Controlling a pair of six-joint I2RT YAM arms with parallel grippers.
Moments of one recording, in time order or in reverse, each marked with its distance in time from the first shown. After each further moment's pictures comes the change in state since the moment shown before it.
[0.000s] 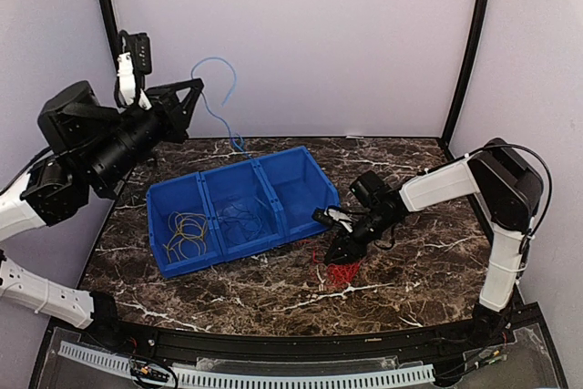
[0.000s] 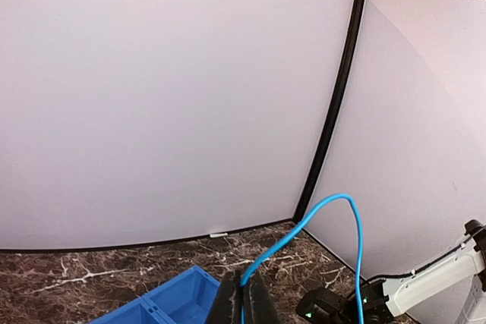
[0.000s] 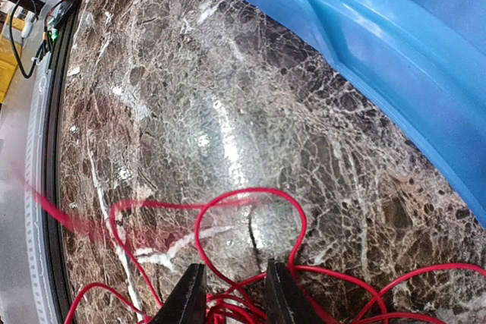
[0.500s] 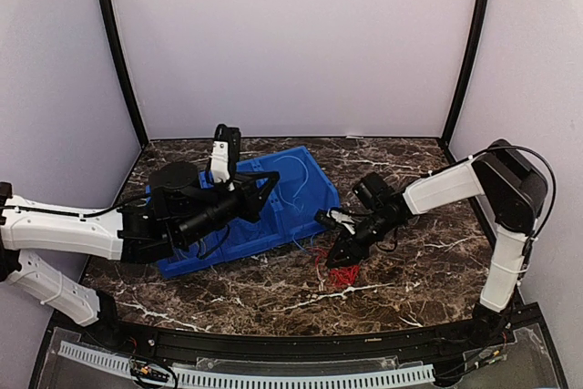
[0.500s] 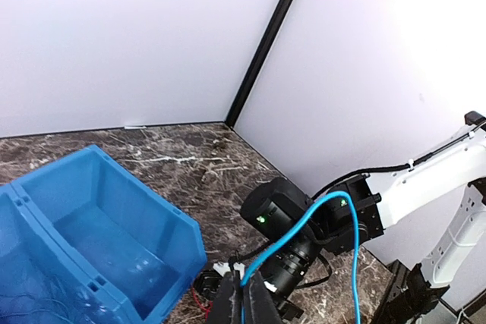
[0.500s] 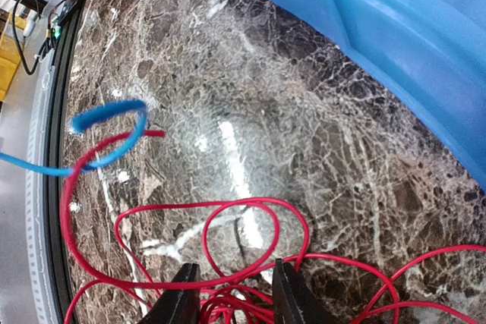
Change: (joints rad) left arm 0.000 0.291 -0.346 0.420 0.269 -0.283; right arm -0.001 -0.038 -0.054 0.040 -0.016 -0.002
